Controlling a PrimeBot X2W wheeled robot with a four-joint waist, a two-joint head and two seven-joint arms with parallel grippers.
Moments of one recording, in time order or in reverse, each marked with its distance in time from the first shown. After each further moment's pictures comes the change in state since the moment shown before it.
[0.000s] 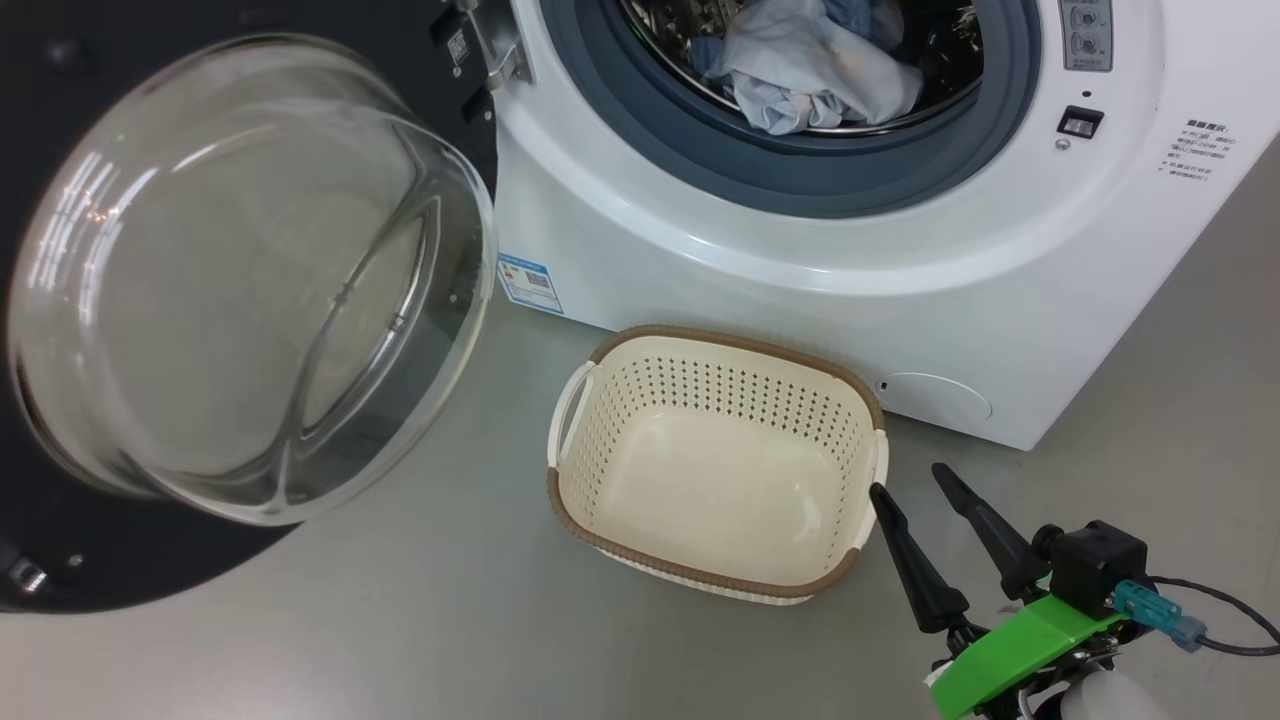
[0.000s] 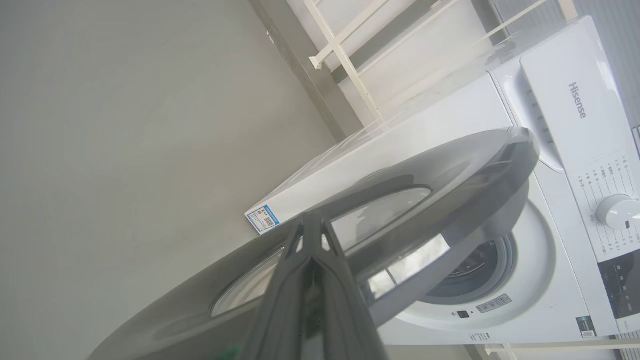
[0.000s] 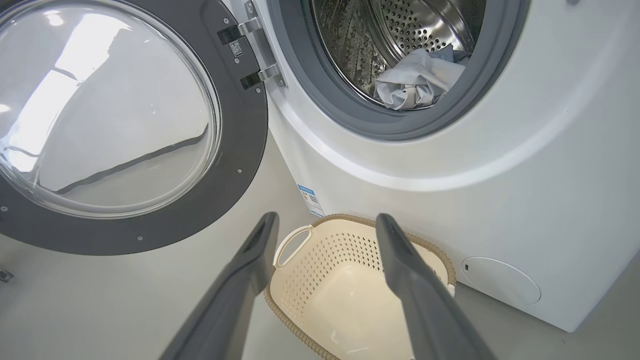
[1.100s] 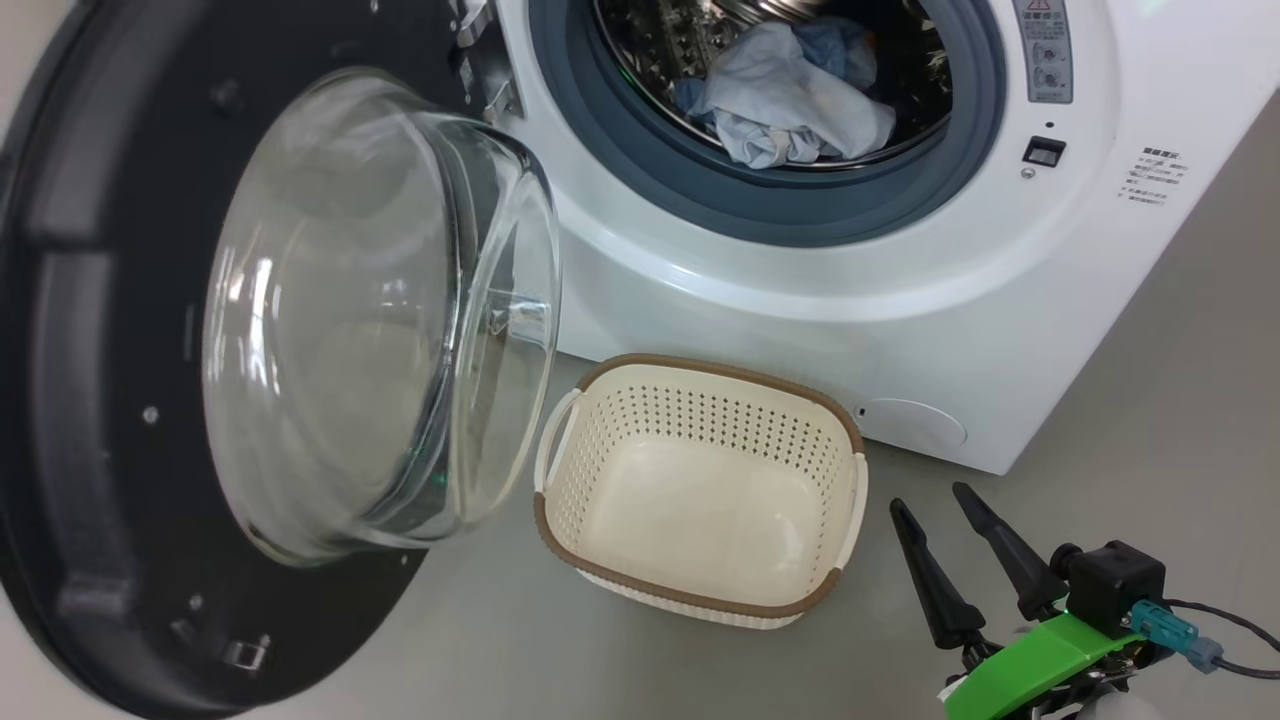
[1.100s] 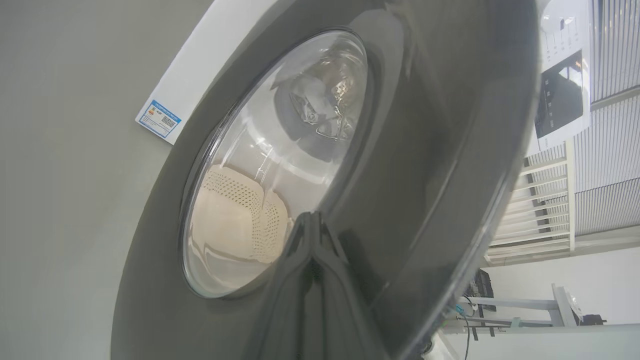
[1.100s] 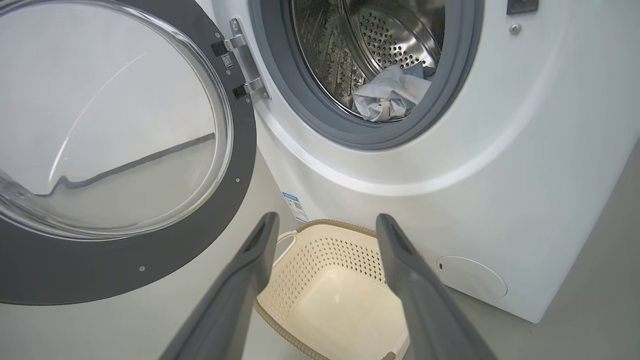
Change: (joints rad) left arm 0.185 -0.077 -0.007 -0.392 -0.084 0.000 0.251; right arm 0.044 0.013 -0.046 -0.003 -0.009 0.000 0.000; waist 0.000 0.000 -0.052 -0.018
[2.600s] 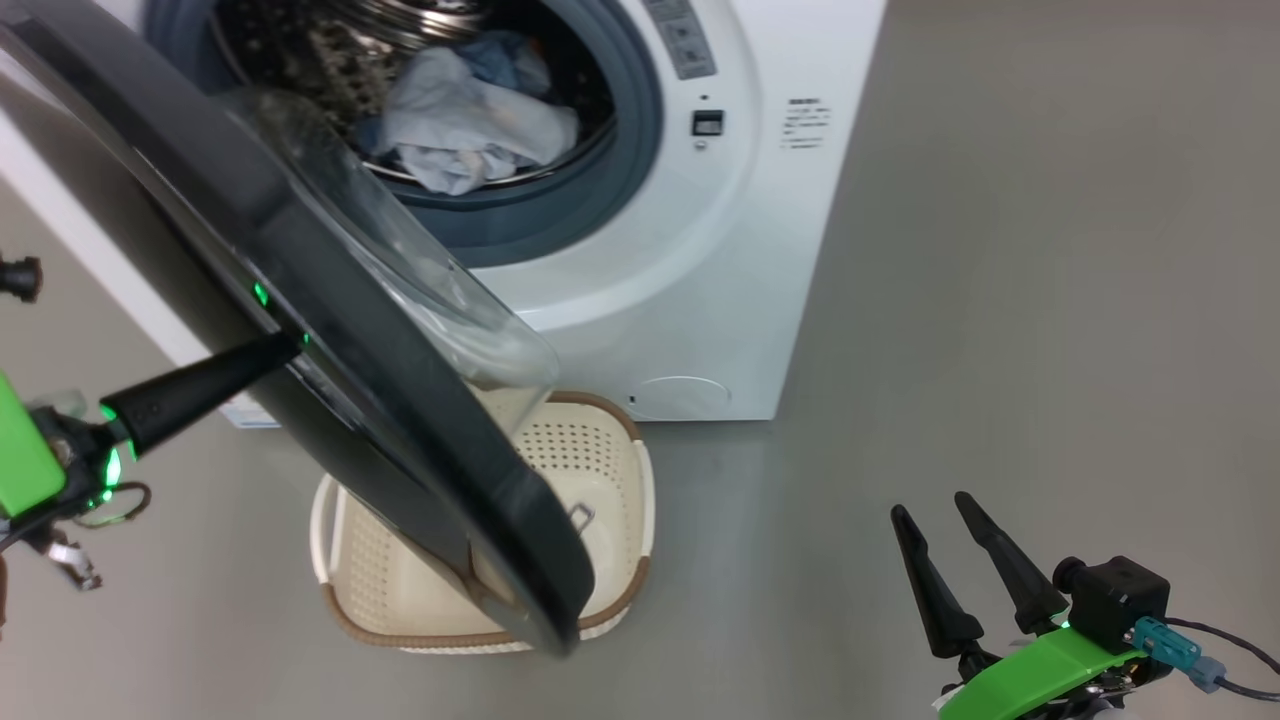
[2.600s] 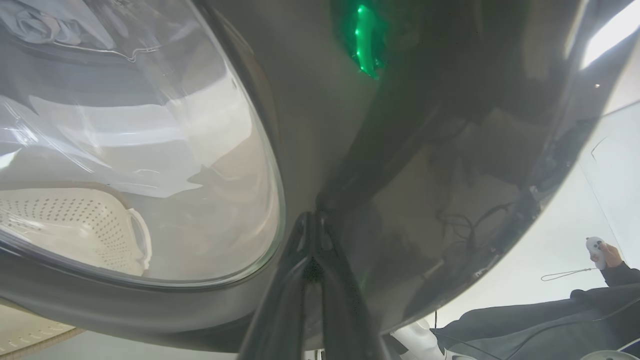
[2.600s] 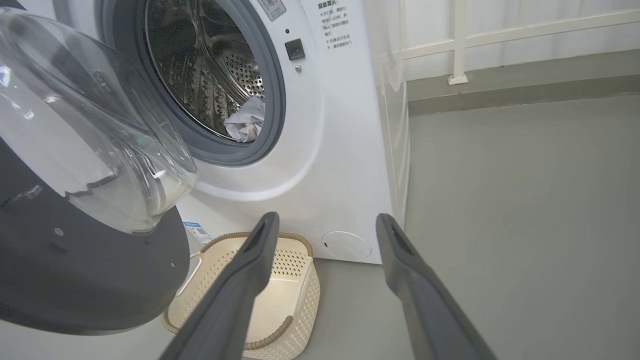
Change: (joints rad) left arm -0.116 -0.215 -0.150 -0.149 0.068 0.000 -0.006; right arm 0.035 0.048 -0.046 -0.025 -0.016 0.000 0.000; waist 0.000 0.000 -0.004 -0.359
